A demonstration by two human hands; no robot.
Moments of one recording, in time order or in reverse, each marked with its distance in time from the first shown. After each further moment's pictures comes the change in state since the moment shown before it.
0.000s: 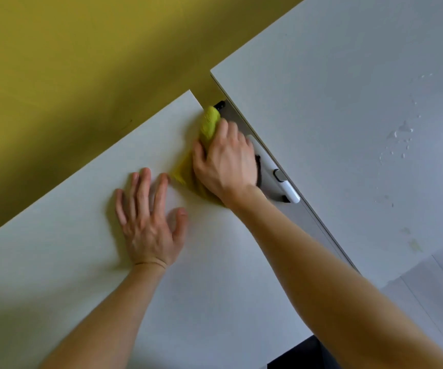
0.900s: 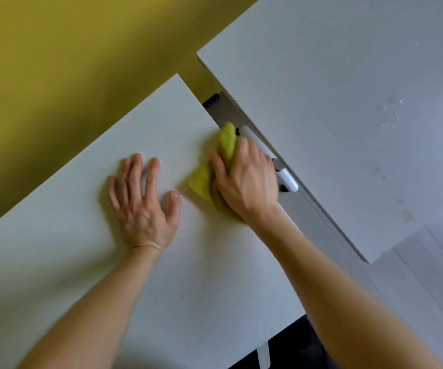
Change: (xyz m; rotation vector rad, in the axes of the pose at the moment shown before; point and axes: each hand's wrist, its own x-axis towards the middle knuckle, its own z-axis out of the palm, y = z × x) left_hand -0.003 -0.003 0.004 0.004 0.017 0.005; right_hand -0.075 0.055 -0.008 0.049 0.016 0.071
